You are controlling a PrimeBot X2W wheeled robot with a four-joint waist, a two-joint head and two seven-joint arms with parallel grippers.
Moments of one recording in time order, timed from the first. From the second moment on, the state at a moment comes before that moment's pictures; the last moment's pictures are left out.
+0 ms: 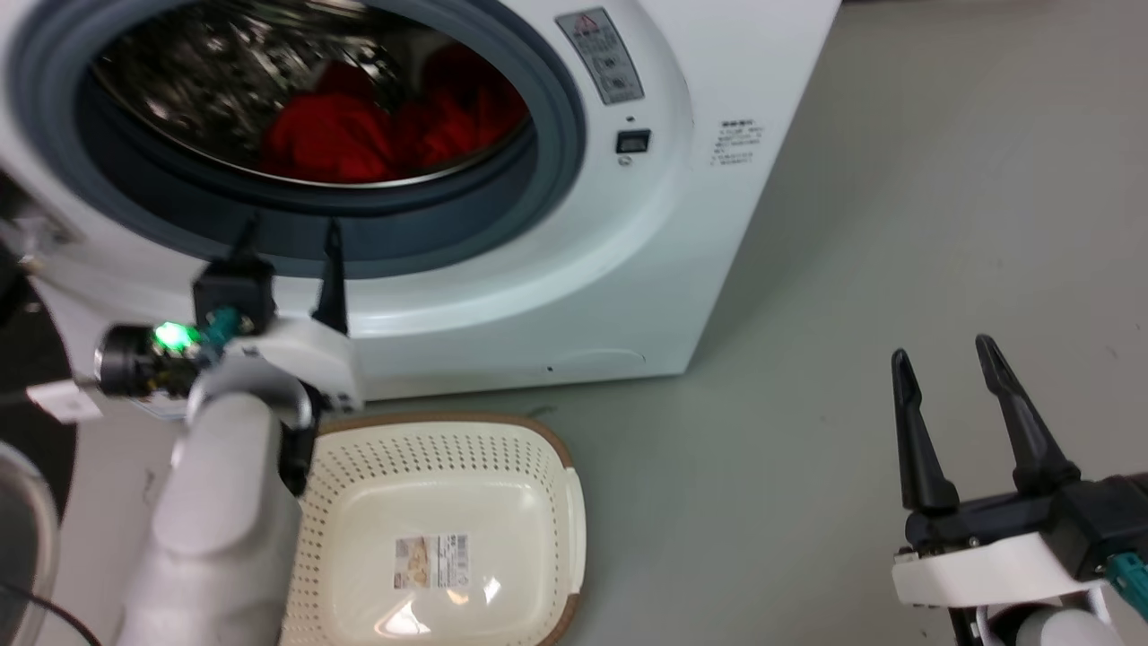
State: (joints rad) left arm -0.58 0.17 -0.04 0.64 -0.04 -0.01 -0.26; right arm -0.01 -0.05 0.01 -0.09 0.01 0.13 -0.26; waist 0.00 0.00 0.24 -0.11
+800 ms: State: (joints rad) left arm -1.35 0.41 -0.11 1.16 0.04 -0.08 -0.01; right arm -0.21 -0.05 0.03 -0.12 0.14 0.13 -0.26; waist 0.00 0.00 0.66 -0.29
